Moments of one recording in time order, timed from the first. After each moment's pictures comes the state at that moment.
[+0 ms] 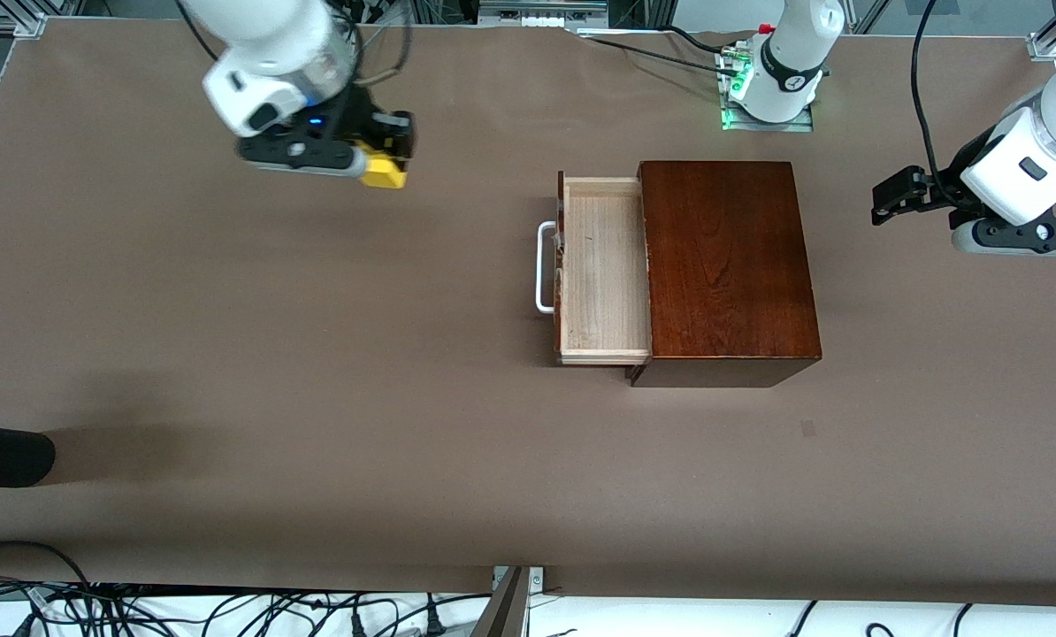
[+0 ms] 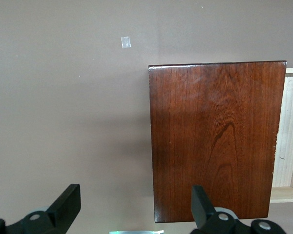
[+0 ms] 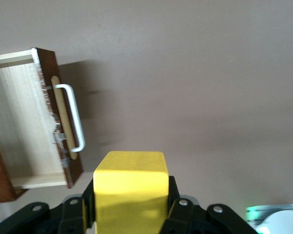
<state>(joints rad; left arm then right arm) -0.06 0.07 -0.03 -1.51 -0.02 1.46 -0.08 0.12 0.12 0.54 -1.53 0.07 1.64 0.83</state>
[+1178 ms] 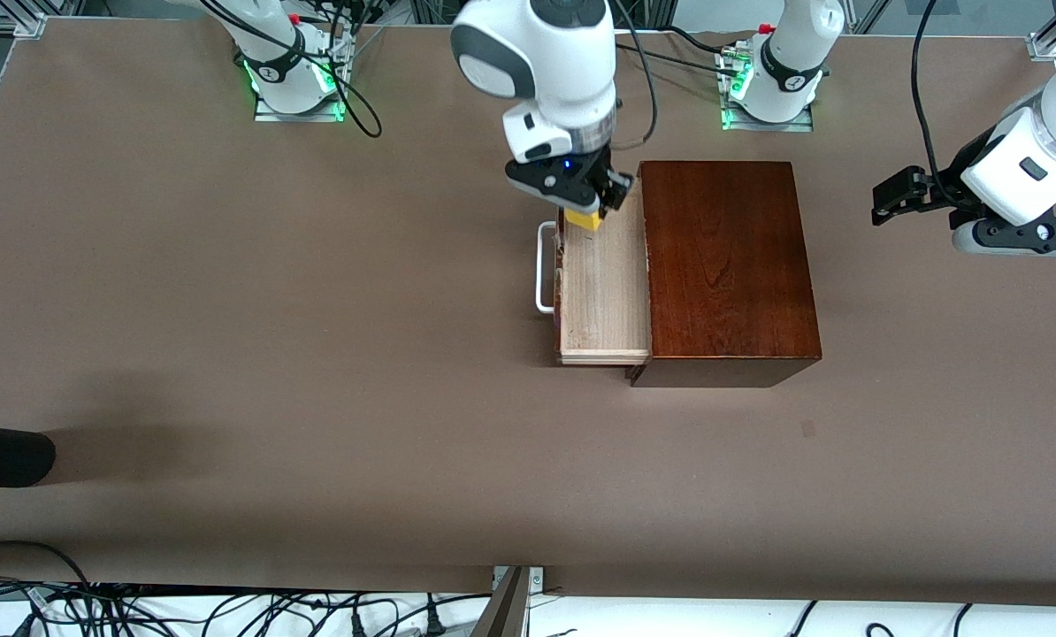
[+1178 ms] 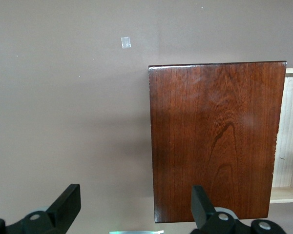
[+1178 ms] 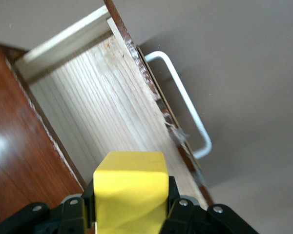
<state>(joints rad) -0.06 0.07 -0.03 -1.51 -0.02 1.46 -0.08 0.60 0.66 0.50 -1.18 -0.29 1.93 1.62</state>
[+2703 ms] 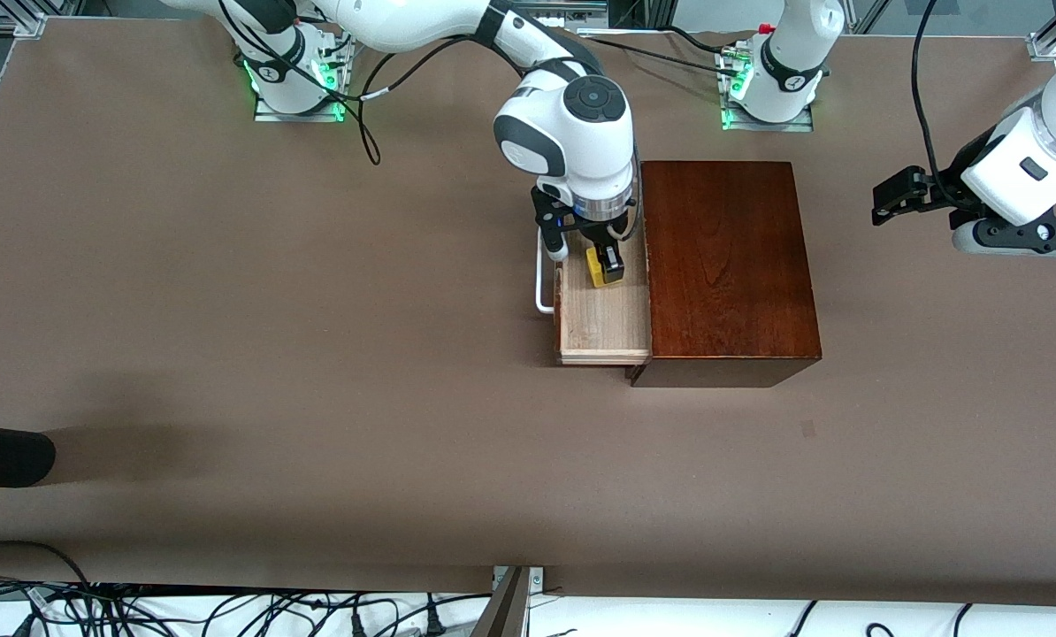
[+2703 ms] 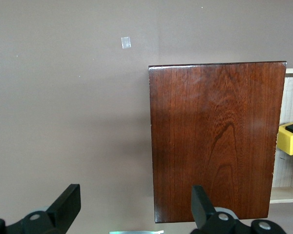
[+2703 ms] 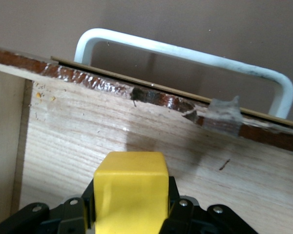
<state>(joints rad) -0.06 0.07 -0.03 -1.51 -0.02 1.46 -0.08 0.78 0.85 0.26 -1.14 -0.29 2.17 2.42</state>
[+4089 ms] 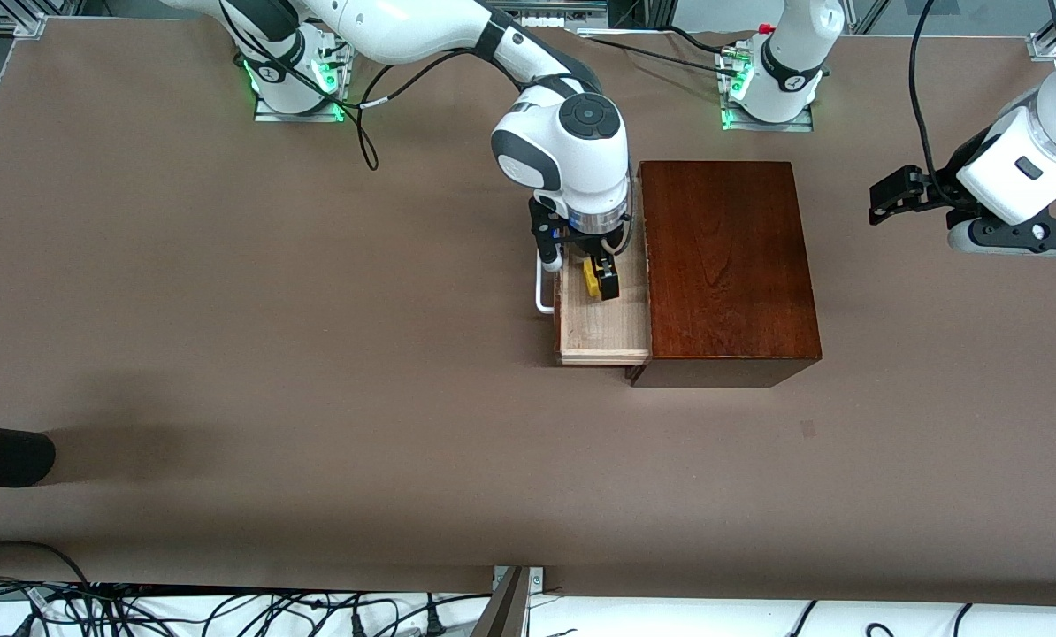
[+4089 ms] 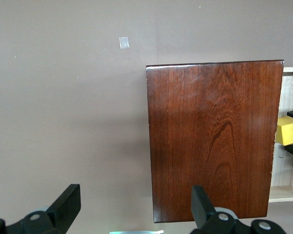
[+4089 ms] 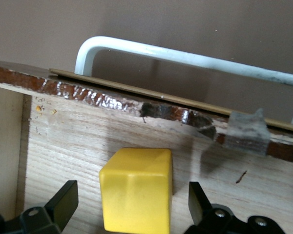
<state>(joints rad) -0.06 0.07 -0.04 -1.51 -0.02 1.46 -0.08 0.77 0.87 0.24 -1.12 -0.29 2.18 2.43</state>
